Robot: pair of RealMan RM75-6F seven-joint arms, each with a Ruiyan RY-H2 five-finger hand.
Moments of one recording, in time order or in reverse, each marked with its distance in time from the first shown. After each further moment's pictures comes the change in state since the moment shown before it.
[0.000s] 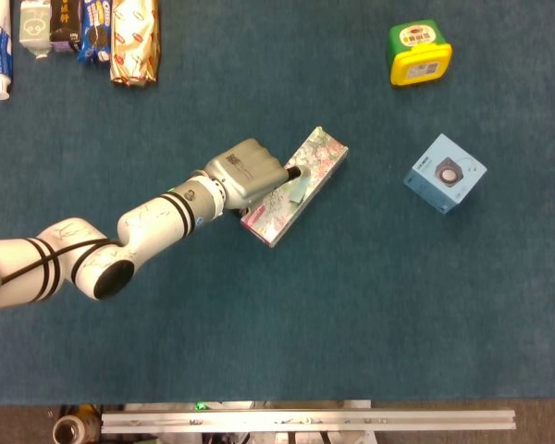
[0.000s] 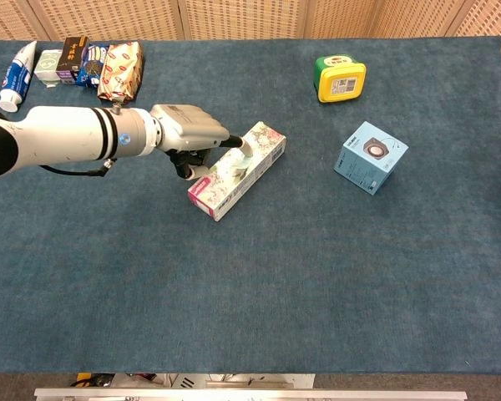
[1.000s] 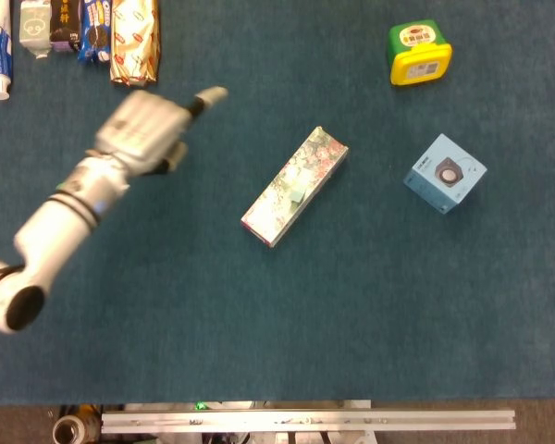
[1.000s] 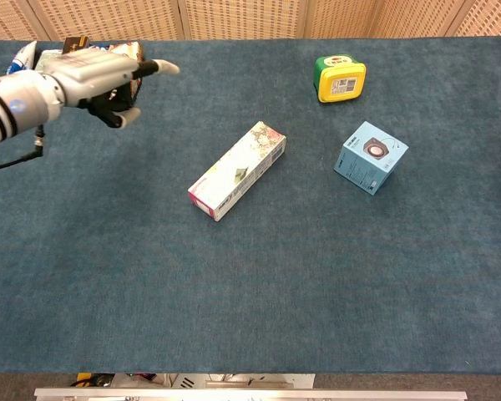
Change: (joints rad) left arm 0.289 0.189 -0.009 -0.105 0.049 0.373 -0.111; right arm -0.042 0.049 -0.007 -0.036 -0.043 0.042 0.043
